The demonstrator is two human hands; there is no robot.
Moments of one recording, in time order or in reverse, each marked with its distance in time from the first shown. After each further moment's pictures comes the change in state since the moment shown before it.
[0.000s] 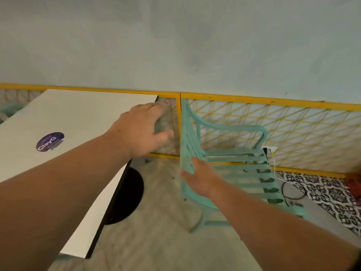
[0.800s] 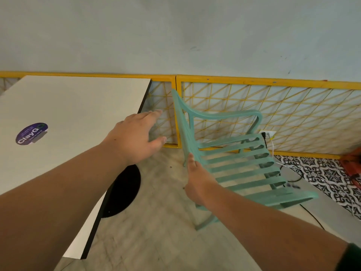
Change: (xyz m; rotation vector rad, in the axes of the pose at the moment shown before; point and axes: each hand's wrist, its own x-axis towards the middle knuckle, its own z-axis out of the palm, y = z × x) left_hand -0.001 -0.049 0.075 -0.015 -0.104 -0.025; right_hand -0.002 0.006 0.057 -0.160 -0.202 0.118
